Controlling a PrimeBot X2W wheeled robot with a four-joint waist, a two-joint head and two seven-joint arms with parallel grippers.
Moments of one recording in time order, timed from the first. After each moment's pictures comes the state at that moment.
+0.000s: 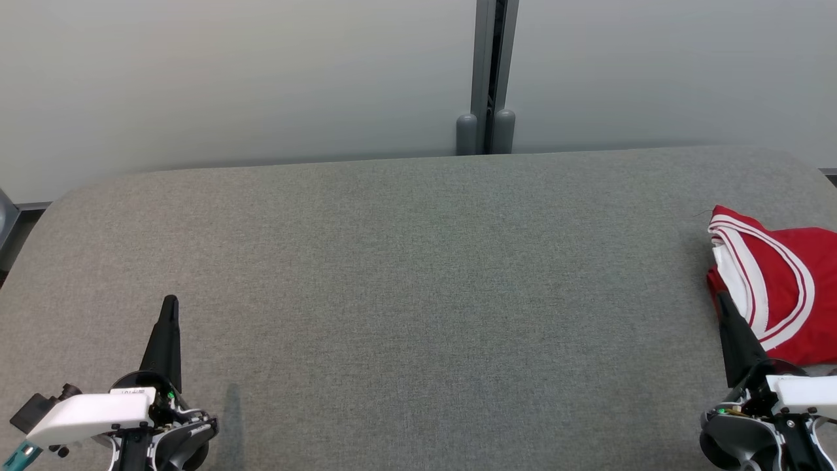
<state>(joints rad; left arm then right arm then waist) -0.10 0.05 0.11 0.25 -1.61 -0.13 0.11 -0.11 -0.05 -0.11 0.24 1.61 0.13 0.11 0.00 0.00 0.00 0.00</state>
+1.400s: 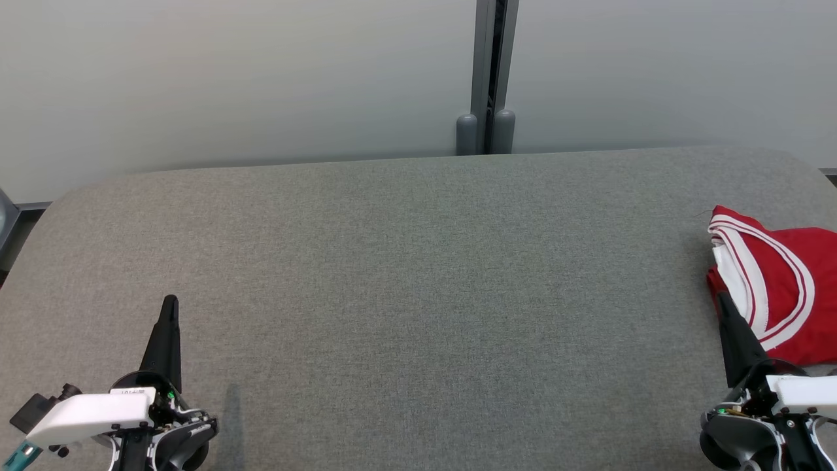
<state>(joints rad) -0.10 0.05 0.11 0.25 -1.61 -0.13 0.11 -0.11 -0.05 -0.11 0.24 1.61 0.13 0.11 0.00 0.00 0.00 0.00</state>
